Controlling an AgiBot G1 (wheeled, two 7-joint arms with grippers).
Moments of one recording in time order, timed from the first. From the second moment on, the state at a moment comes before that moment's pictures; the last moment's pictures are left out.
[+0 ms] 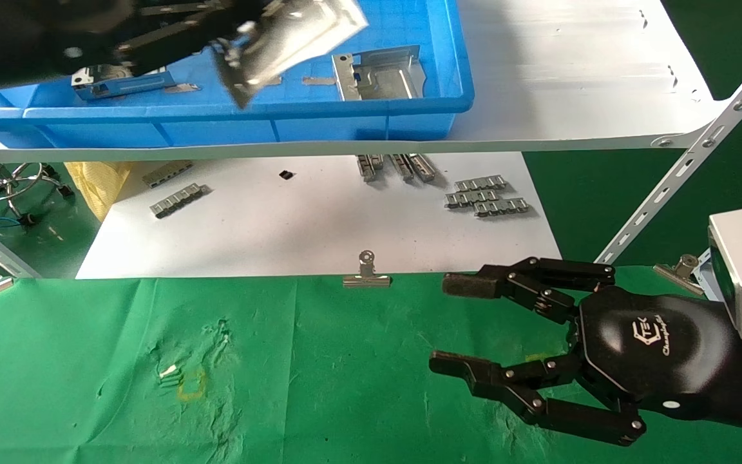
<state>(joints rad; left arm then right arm) -1.97 0.98 0.46 -0.19 1.11 1.58 0.19 1.08 -0.56 -0.38 1.23 -0.64 -1.43 0.12</state>
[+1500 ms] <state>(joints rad) -1.62 0.76 0.81 -0.21 1.14 1.56 0.89 1.08 -0.56 -0.38 1.23 -0.64 -1.43 0.12</state>
